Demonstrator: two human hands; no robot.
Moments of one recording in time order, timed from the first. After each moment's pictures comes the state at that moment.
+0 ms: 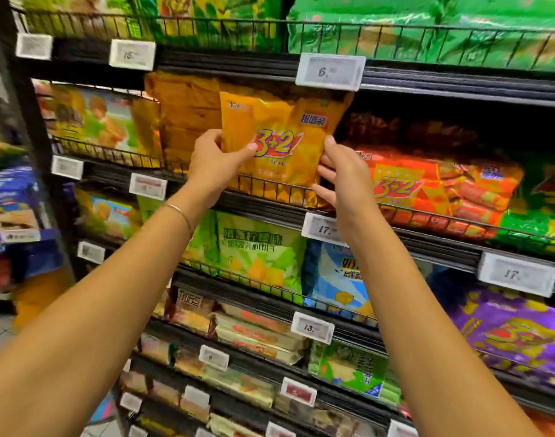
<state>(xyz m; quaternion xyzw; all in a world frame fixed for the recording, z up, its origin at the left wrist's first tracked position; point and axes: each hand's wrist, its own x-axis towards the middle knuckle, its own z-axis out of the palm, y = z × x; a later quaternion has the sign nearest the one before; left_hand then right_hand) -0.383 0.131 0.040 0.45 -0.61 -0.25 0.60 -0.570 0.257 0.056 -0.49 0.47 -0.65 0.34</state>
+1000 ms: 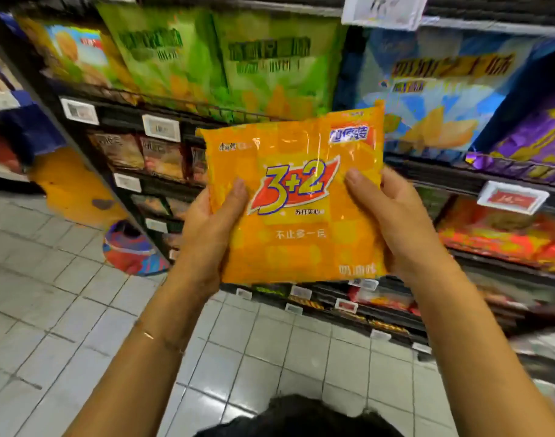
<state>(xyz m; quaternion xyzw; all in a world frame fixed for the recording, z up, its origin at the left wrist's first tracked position) -0.333 0.359 -0.199 0.42 -0.44 -0.61 0.51 -0.560 0.403 -0.168 -0.44 0.48 -0.58 0.48</state>
